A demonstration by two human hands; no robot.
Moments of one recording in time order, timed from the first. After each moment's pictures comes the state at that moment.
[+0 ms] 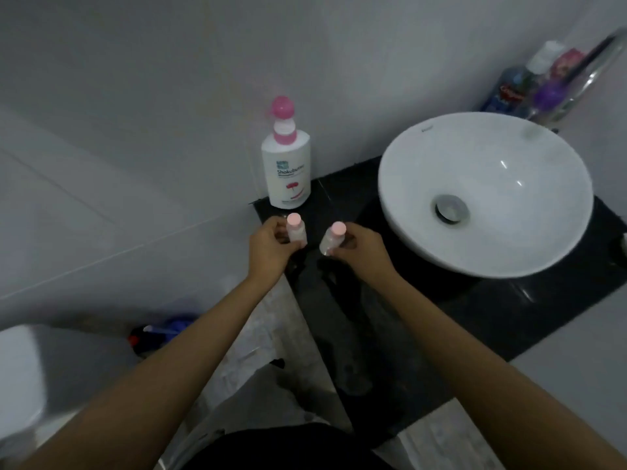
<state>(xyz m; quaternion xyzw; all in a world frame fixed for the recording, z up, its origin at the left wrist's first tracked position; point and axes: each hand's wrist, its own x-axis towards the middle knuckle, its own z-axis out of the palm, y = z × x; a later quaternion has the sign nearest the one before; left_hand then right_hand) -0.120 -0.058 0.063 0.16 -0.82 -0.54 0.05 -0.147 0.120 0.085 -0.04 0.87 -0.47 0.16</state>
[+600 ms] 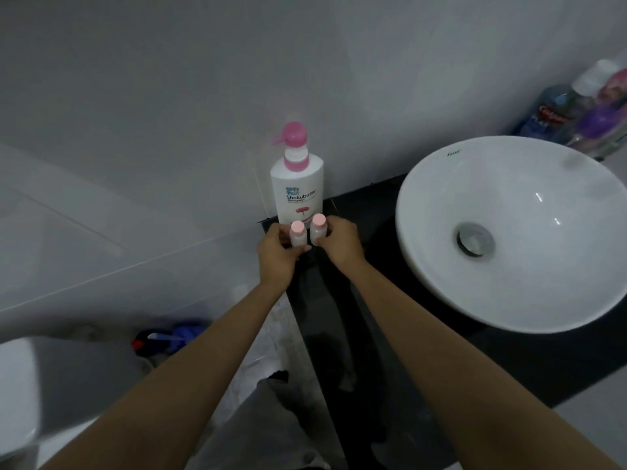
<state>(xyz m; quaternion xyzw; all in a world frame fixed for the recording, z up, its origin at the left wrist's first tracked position) -0.175 -0.065 0.024 0.24 -0.79 -0.56 0.09 -0.232 0.052 0.052 -0.02 0.87 -0.45 0.18</state>
